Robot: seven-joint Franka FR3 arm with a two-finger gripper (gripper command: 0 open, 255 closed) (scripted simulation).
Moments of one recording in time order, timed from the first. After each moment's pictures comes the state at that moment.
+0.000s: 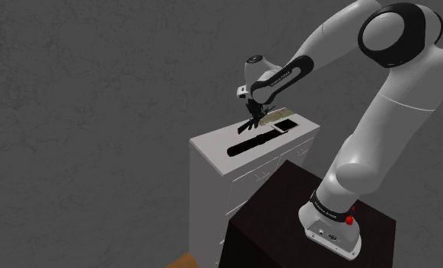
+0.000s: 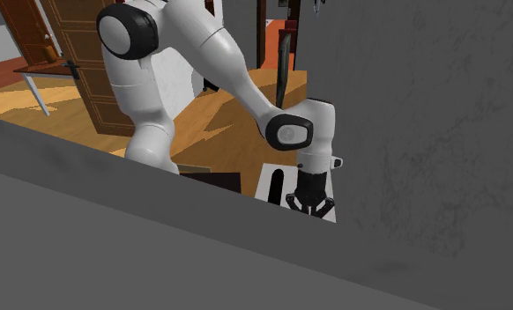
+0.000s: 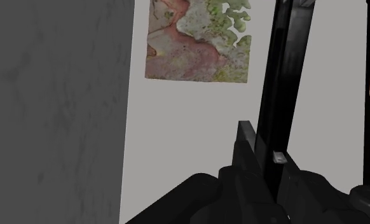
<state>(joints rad) 0.06 -0.02 -0.35 -2.39 -0.52 2.37 -1.28</state>
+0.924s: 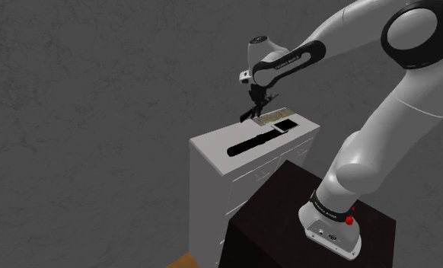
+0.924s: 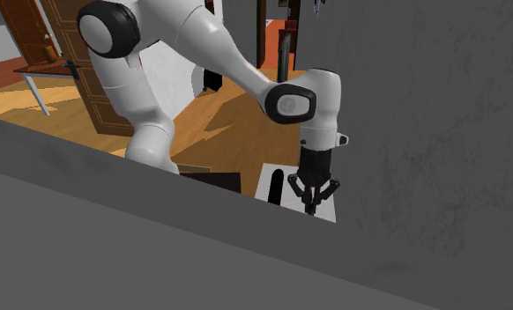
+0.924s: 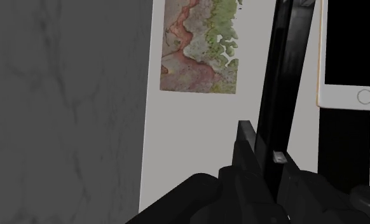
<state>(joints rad) 0.08 -0.14 -0.34 -2.32 -0.49 2.18 -1.34</state>
